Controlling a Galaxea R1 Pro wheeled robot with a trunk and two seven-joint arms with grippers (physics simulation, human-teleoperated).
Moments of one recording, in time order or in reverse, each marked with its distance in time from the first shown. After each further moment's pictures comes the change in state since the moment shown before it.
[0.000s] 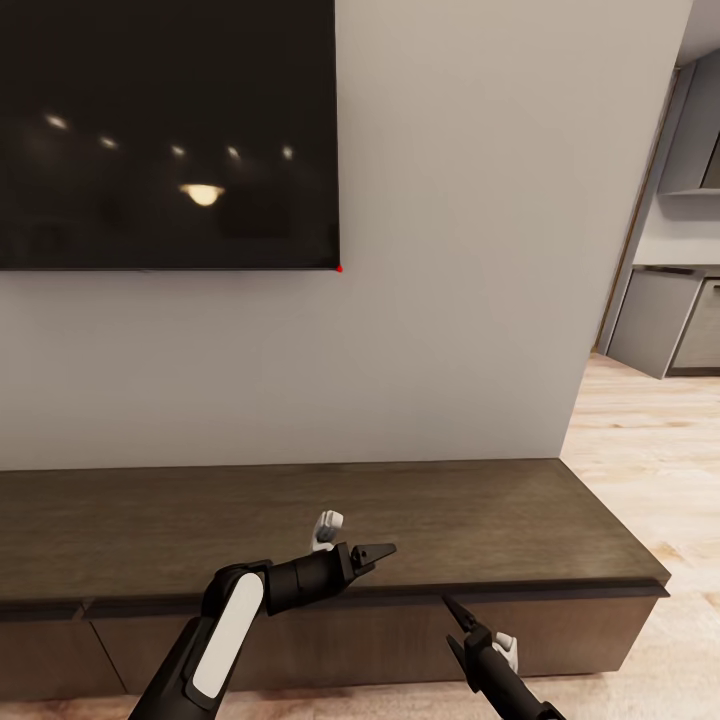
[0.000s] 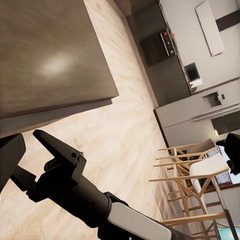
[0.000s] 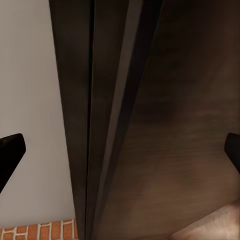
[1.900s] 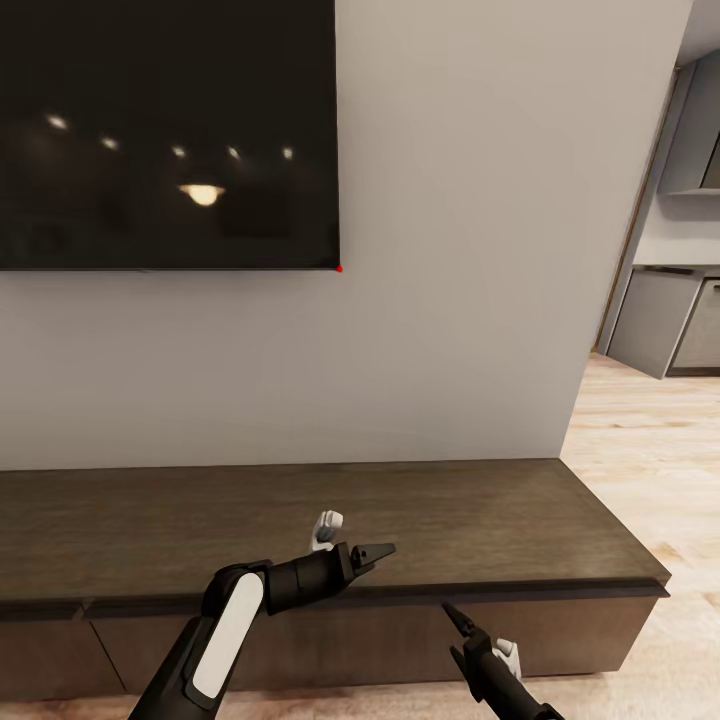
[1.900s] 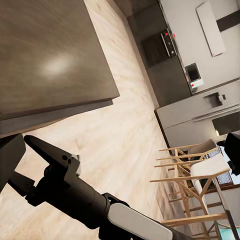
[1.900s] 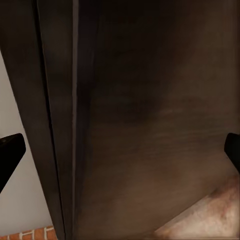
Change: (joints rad) left arm 0.000 0.000 0.000 0.000 -0.001 -0.003 0.002; right arm 0.000 0.000 0.000 0.000 -0.001 -0.002 -0.097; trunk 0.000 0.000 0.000
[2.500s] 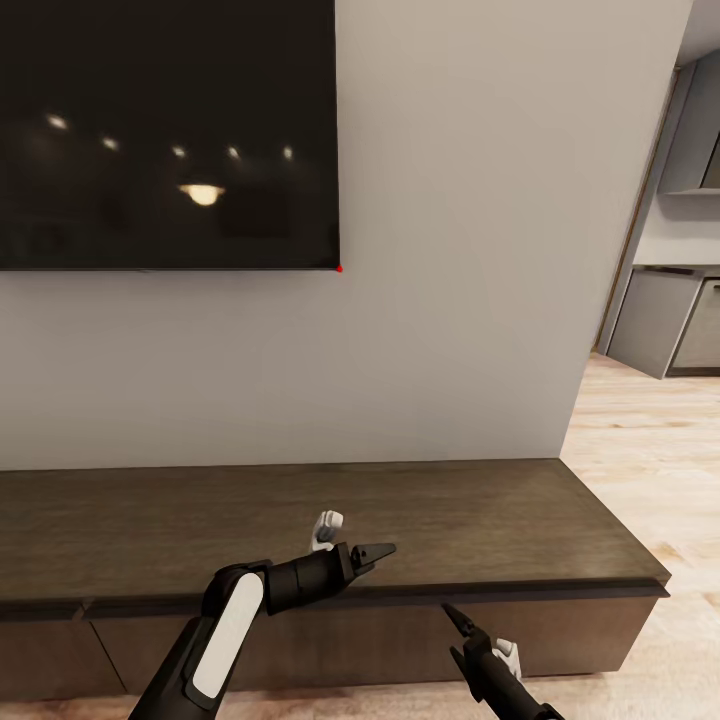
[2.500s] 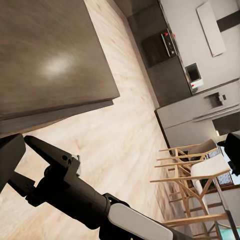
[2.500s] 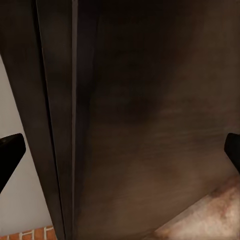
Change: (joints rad) left arm 0.000 0.000 0.000 0.000 0.000 -0.001 0.001; right arm 0.000 0.000 0.000 0.000 0.000 0.001 -0.001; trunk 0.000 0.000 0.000
